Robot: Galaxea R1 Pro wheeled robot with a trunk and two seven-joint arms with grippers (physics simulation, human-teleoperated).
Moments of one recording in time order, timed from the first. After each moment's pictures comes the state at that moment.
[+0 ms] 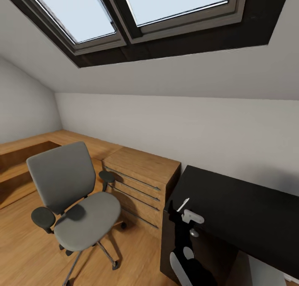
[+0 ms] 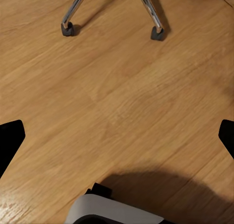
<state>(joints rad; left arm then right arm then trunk) 0.33 0.00 -0.10 -0.91 0.34 -0.20 0.25 -0.38 0.17 0.29 -0.78 -0.33 -0.50 -0.40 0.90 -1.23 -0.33</state>
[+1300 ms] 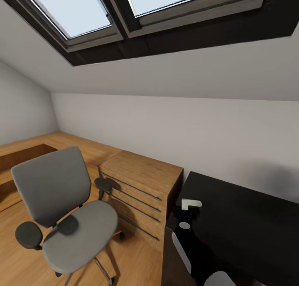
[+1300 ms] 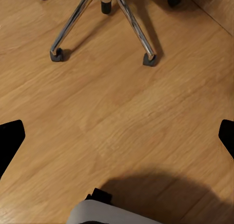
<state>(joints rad) 0.33 0.00 -0.10 -0.92 0.34 -0.21 0.25 -0.48 0.17 0.22 -0.84 -0.06 0.13 -0.56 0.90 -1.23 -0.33</state>
